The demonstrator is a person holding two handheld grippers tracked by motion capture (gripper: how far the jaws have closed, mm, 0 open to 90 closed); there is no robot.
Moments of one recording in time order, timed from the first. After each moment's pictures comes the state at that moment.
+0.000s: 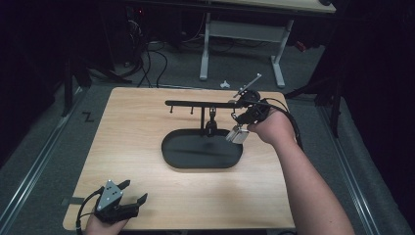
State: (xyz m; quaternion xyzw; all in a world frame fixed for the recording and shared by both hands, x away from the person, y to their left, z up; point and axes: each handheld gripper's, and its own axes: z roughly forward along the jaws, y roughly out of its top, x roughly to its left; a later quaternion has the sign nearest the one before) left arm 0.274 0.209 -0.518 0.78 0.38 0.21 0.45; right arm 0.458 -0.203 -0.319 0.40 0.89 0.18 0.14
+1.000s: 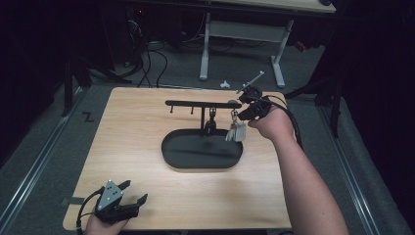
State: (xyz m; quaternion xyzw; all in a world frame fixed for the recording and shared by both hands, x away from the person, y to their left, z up) left arm 0.274 0.209 -0.520 0.78 0.38 0.20 0.45; right arm 0.475 -0.213 -0.328 0.43 0.87 0.18 0.16
